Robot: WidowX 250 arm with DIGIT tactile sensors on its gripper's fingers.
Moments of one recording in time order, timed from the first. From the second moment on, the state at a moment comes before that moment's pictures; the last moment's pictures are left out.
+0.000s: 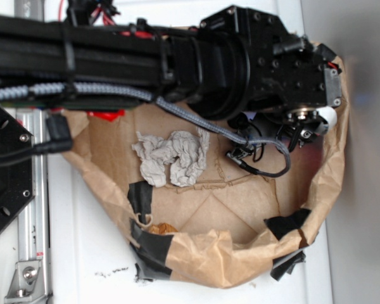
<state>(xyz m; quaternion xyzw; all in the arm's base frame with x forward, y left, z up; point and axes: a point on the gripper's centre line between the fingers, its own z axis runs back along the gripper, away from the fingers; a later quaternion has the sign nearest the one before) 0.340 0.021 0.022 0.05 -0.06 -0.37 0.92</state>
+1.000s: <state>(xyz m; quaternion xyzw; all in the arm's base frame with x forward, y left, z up) 0.290 -0.026 0.080 0.02 -0.03 -0.33 0.94</state>
